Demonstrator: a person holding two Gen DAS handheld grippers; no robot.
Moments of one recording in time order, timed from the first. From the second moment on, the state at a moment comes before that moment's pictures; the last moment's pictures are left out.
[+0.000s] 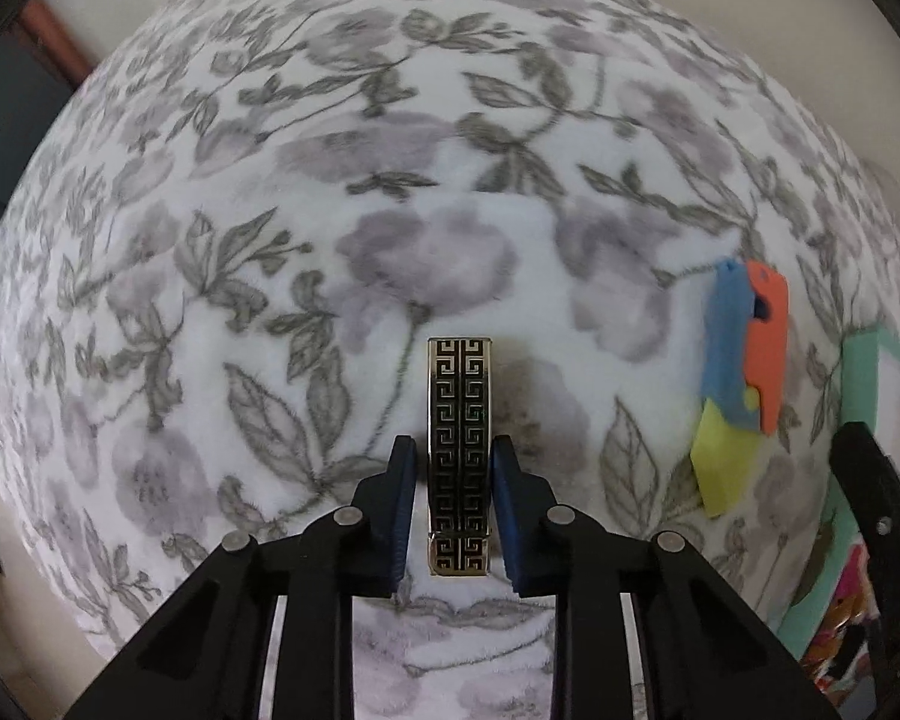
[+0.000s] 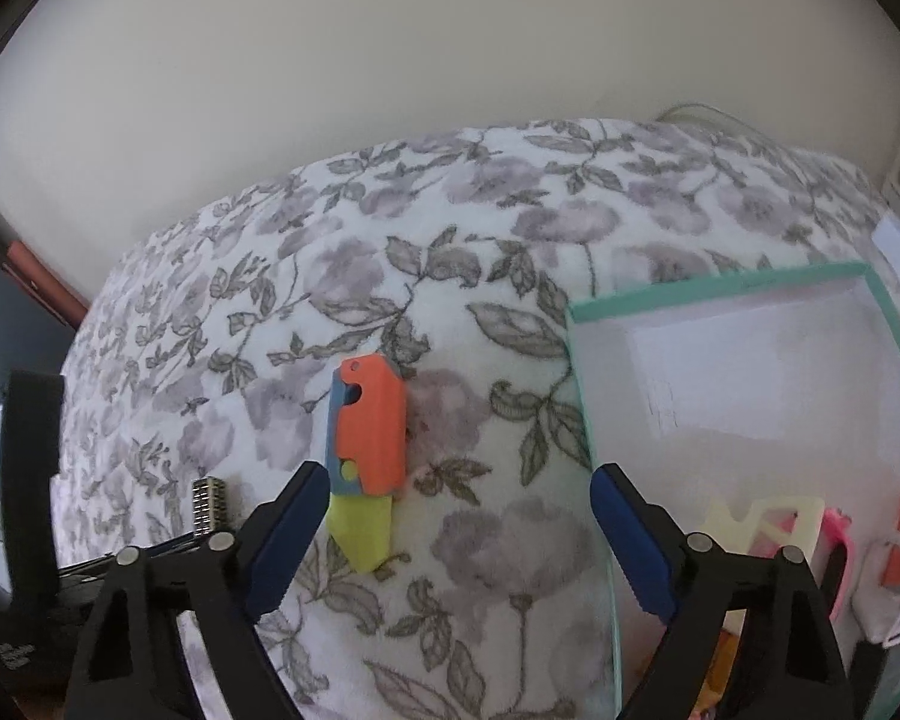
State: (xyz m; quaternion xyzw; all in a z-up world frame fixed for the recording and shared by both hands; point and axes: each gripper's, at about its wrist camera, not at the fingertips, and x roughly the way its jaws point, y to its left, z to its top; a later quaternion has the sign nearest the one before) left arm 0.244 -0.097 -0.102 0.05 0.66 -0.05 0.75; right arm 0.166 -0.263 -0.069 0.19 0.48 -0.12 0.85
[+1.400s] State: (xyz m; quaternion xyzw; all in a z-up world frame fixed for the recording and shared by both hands) left arm 0.269 -0.051 -0.115 0.05 0.64 -0.01 0.76; right arm 0.199 -0.213 -0.105 0.09 0.52 -0.12 0.84
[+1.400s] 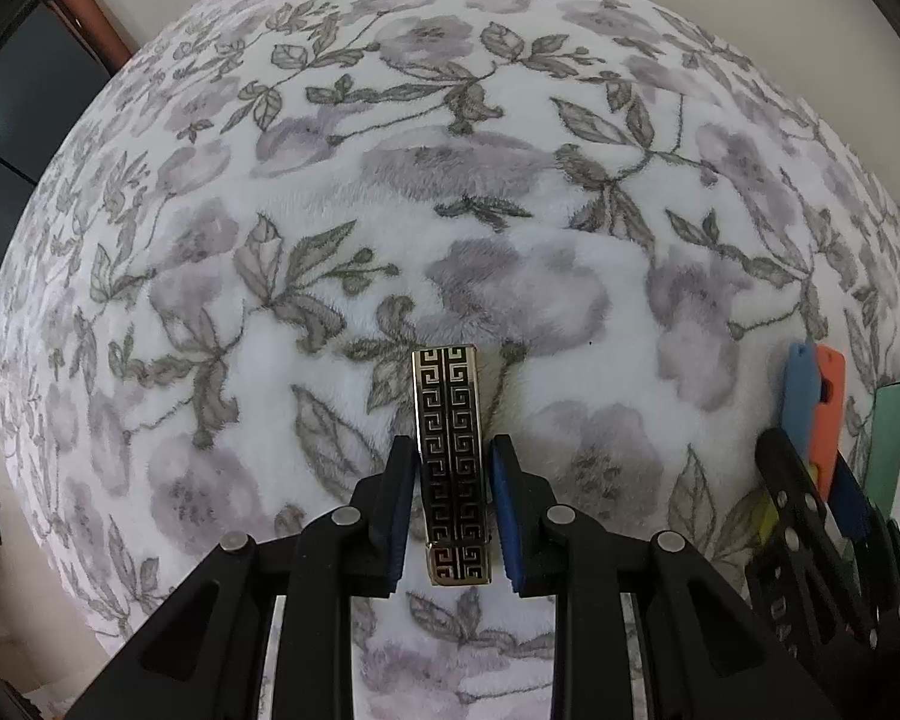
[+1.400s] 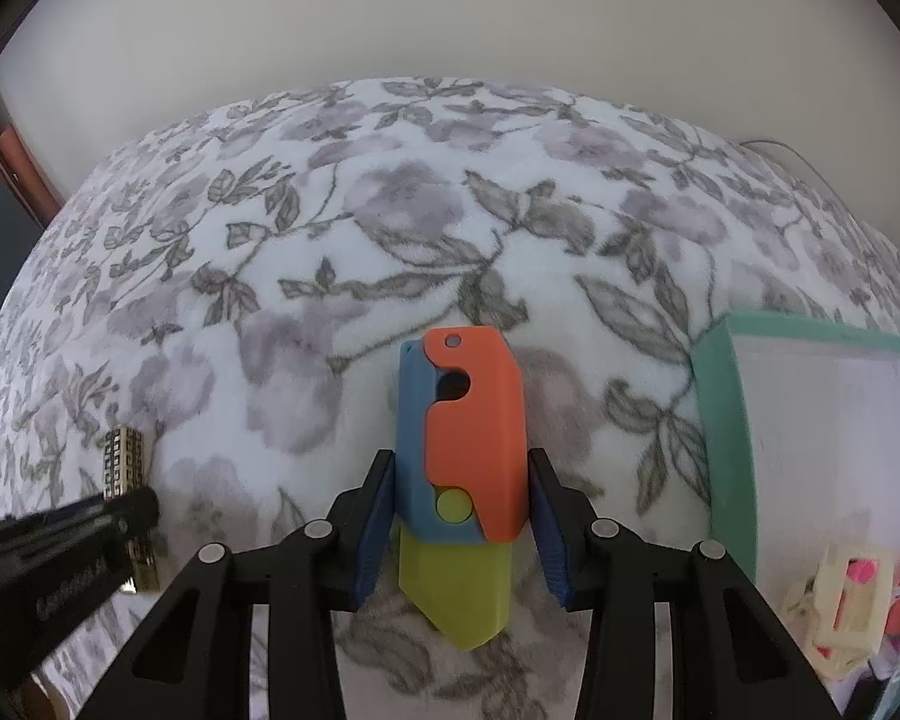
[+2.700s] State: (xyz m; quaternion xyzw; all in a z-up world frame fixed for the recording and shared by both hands) left arm 0.210 -0.094 -0.067 0.10 0.59 -0.01 0.80; right arm 0.102 -0.239 -0.092 0.21 0.51 -0.11 0.83
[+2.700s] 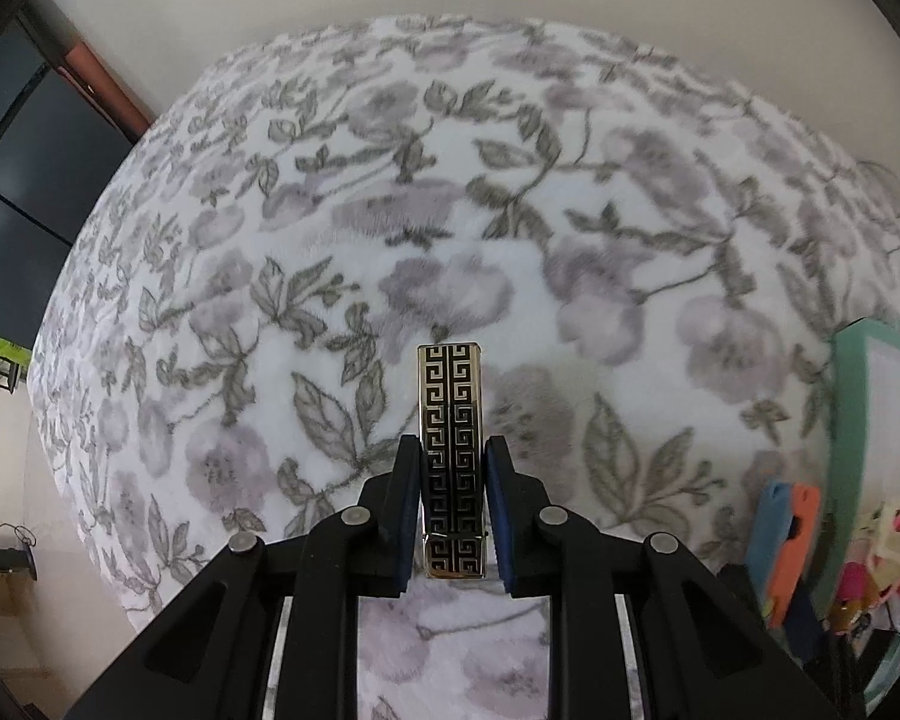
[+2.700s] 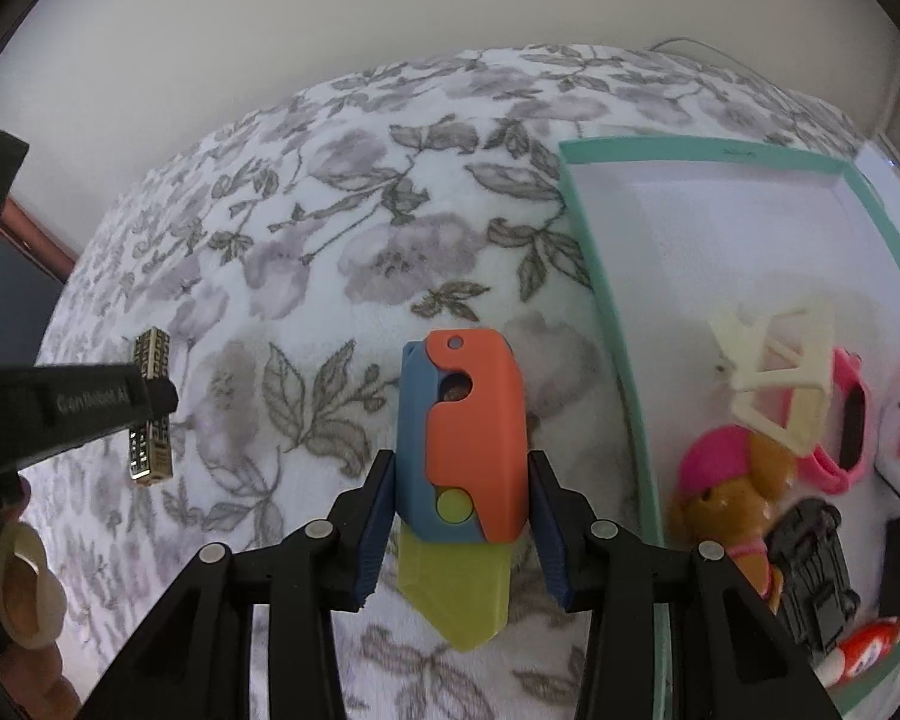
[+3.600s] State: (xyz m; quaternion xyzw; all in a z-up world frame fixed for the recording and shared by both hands) left arm 0.180 -0.099 0.043 0.00 0.51 -0.08 0.86; right arm -0.004 -0.306 0.031 0.29 0.33 -0.19 0.88
